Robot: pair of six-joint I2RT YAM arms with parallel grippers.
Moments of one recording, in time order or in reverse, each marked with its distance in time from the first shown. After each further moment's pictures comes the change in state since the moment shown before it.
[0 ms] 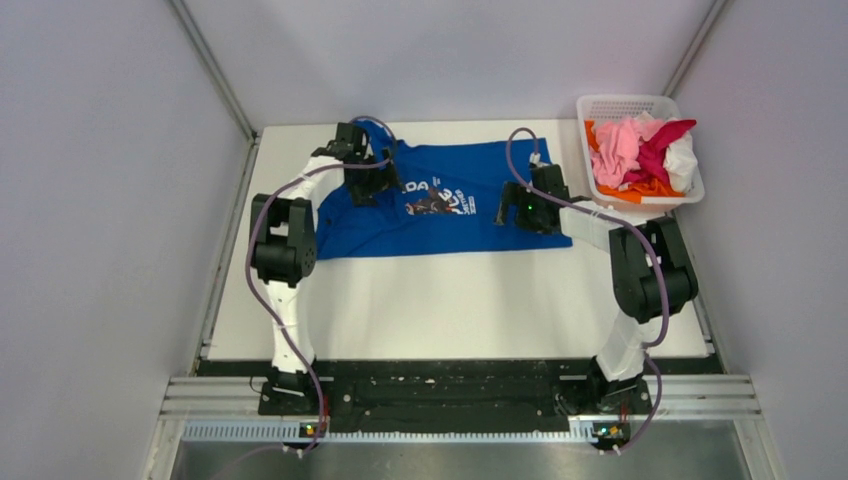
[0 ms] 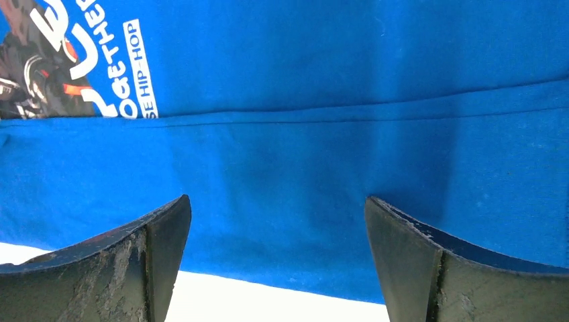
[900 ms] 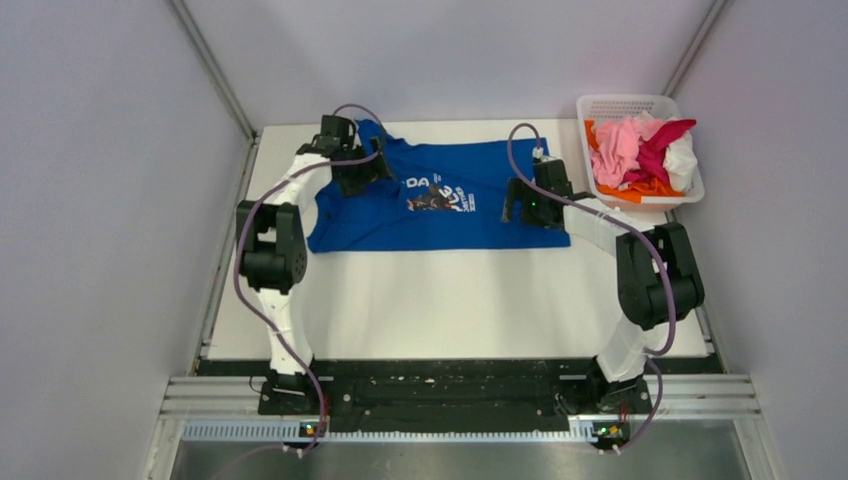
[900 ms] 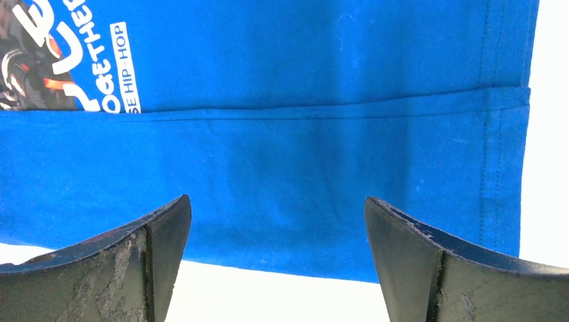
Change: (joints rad) left arm 0.037 -0.101 -0.042 0.027 -0.011 0.035; right arm 0.004 -0.051 0.020 -0.063 0.102 -0.064
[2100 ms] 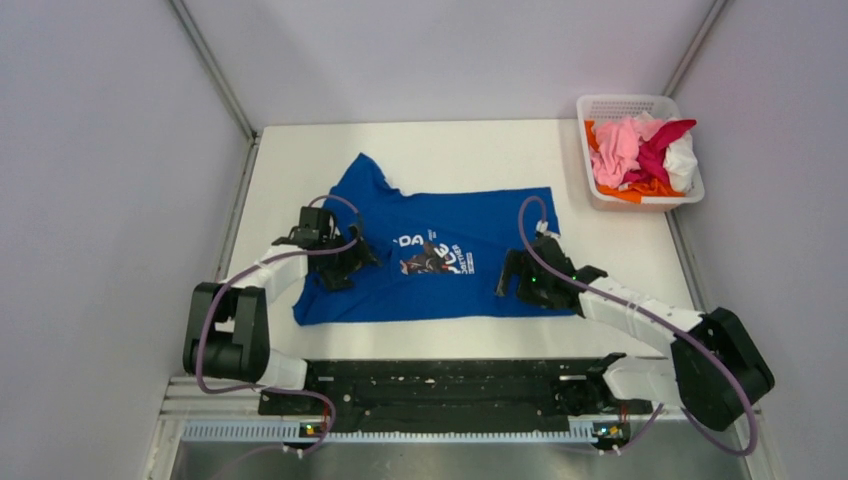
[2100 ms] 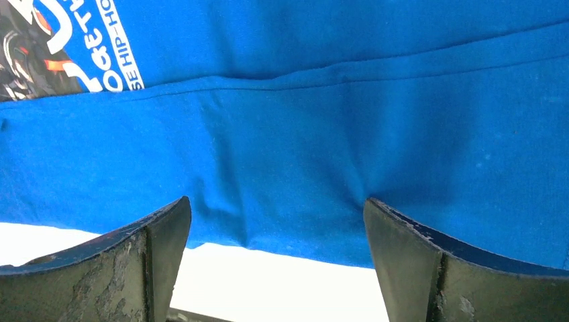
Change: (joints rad) left arm 0.016 -0.627 -0.954 0.148 0.005 -0.179; right arm 0.322 -0.569 -0.562 -0.148 0.064 0.446
